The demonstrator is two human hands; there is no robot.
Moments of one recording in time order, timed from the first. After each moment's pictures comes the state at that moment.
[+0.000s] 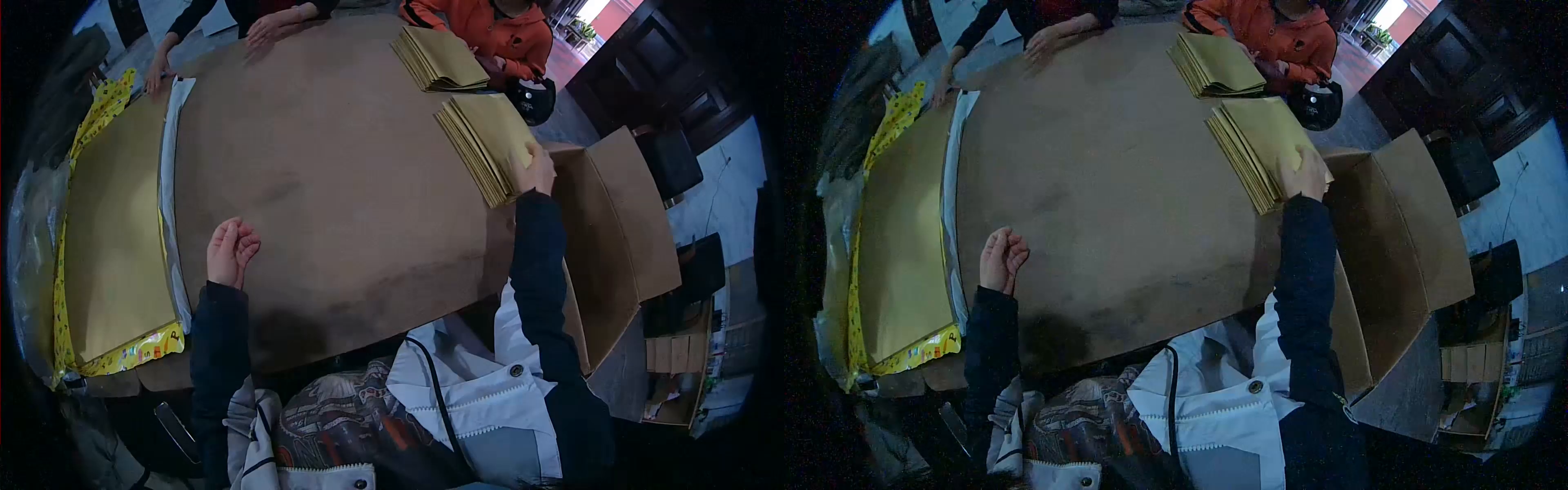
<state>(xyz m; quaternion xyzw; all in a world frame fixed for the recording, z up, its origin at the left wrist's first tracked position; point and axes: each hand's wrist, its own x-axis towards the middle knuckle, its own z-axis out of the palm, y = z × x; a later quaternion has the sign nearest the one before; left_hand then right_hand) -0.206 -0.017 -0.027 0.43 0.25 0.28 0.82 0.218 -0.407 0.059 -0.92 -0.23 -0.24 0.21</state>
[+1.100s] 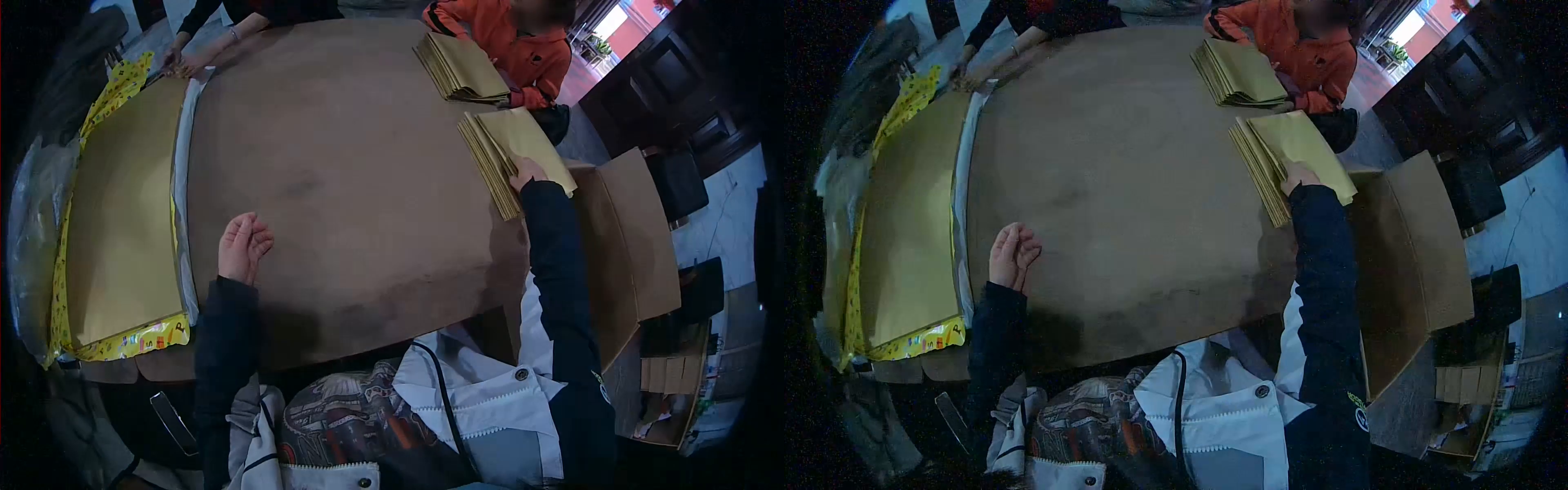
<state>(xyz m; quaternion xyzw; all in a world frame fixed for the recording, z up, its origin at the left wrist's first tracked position) -0.209 -0.020 -0.024 0.41 0.24 0.28 0.83 0.257 -0.374 0.049 -0.94 -0.35 -0.02 -0.02</state>
